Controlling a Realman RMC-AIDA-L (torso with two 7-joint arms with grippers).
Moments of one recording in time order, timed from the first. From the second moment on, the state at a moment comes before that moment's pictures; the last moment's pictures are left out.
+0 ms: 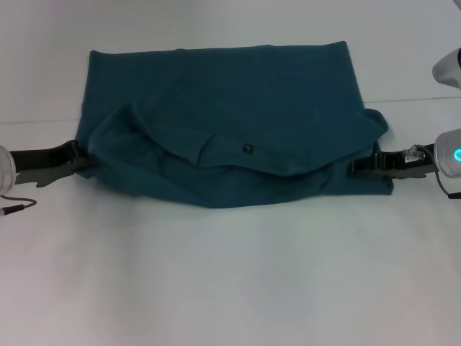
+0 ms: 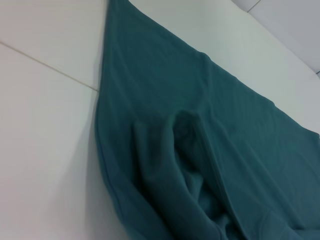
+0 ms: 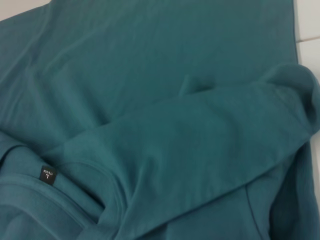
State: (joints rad) left arm -0.76 -2.01 0.59 0.56 2.32 0.98 -2.48; right arm 0.79 1.96 -0.79 -0.50 -2.48 -0.90 2.52
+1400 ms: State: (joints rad) left arm -0.75 -2.01 0.60 0.59 2.34 1.04 -2.48; right arm 0.78 1.95 -0.82 -0.62 -2.47 -1.09 2.51
